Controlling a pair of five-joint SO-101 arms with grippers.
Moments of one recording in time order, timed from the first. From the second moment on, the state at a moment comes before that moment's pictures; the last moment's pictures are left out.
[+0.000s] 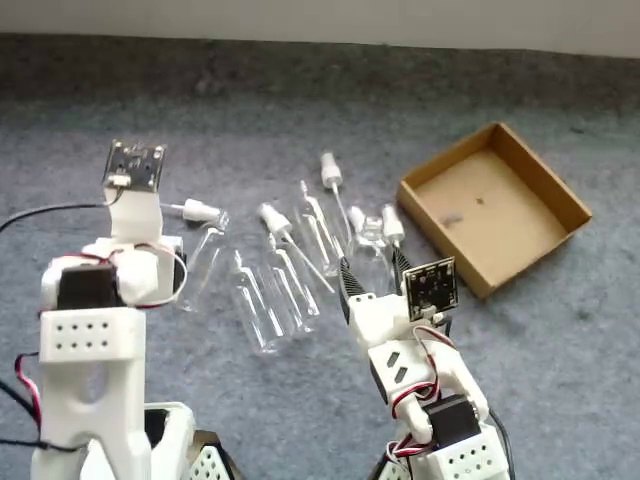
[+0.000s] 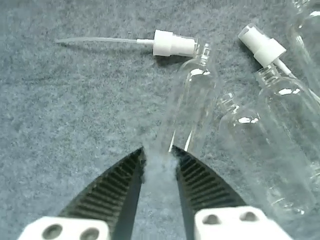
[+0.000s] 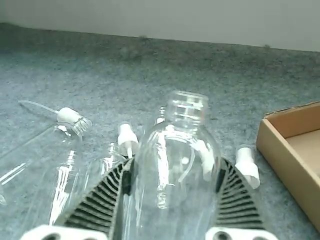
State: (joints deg) left arm -10.2 -46.7 41.5 74.0 -3.4; right arm -24.2 -104.5 95.5 33.5 -3.6
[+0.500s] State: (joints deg) left arm -10.8 -12.5 14.5 72.8 -23.1; right arm -24.2 -104.5 95.5 33.5 -3.6
